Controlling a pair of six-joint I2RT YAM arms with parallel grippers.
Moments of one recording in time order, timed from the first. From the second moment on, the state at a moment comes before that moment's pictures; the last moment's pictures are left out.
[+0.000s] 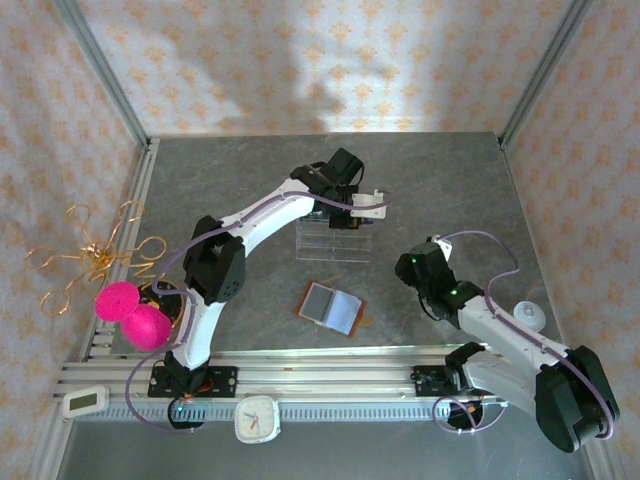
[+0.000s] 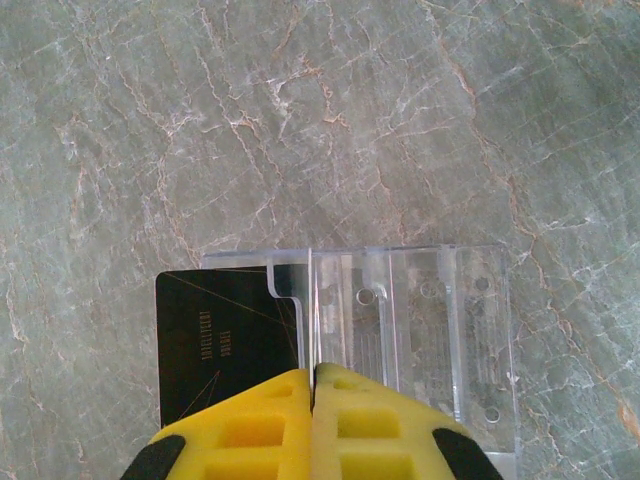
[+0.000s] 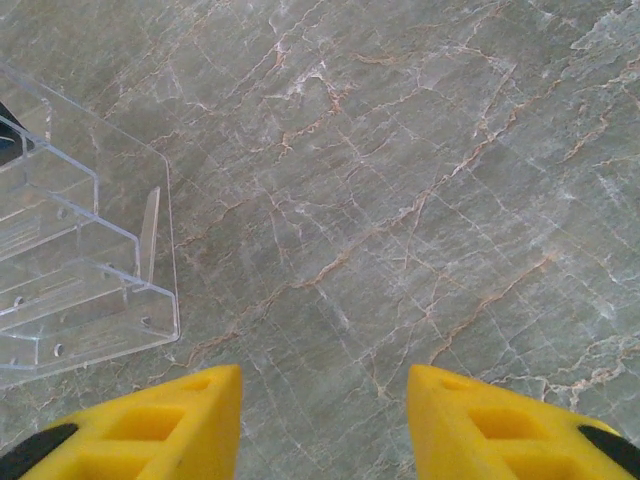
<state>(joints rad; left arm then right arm) -0.65 2.14 1.93 -0.82 0.25 0.95 0.47 0.98 0.42 -0.24 0.23 0.78</state>
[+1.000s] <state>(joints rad) -0.67 2.12 1.90 -0.79 0.23 0.86 0.47 0.98 0.41 -0.22 0.22 0.78</state>
